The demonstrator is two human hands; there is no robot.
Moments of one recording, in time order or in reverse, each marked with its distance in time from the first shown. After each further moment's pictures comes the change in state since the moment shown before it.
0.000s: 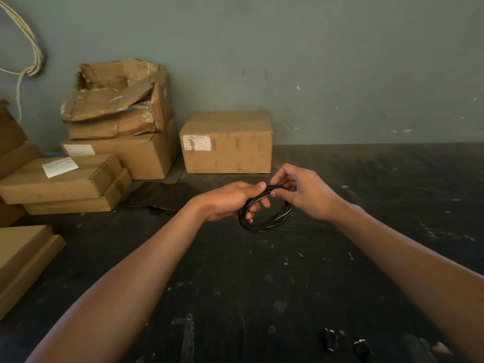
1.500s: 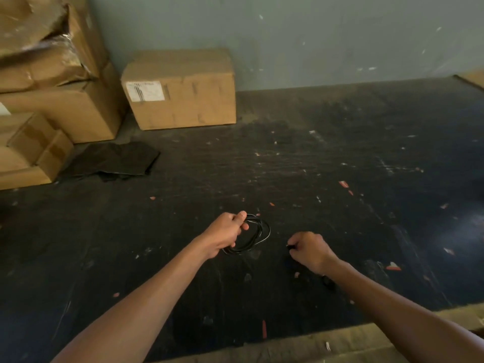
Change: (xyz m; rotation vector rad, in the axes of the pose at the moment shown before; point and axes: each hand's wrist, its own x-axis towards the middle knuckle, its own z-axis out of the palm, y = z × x) left_hand 0.023 -0.134 0.111 -0.036 0.151 -0.351; right_hand -0.175 0.157 0.096 -0.158 -0.216 0.800
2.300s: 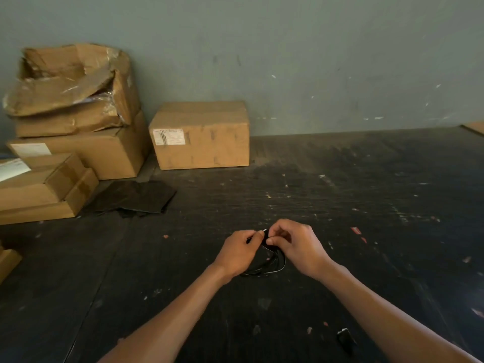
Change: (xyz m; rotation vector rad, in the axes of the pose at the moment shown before) left_hand 0.002 0.037 -0.013 0.092 0.181 0.435; right_hand 0.000 -0.117 -0.065 0.212 0.298 -0.644
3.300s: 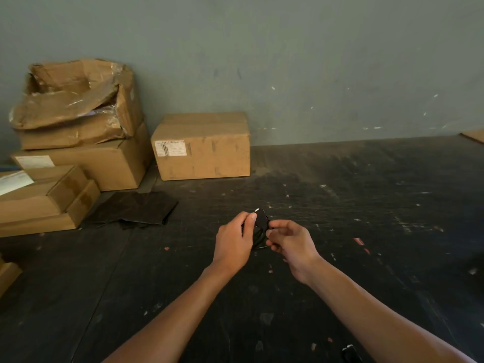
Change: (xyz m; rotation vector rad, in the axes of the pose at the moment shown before) left_hand 0.020 0.017 -0.018 0.136 0.328 0.275; right_hand 0.025 -0.026 0.009 0.741 0.198 0.611
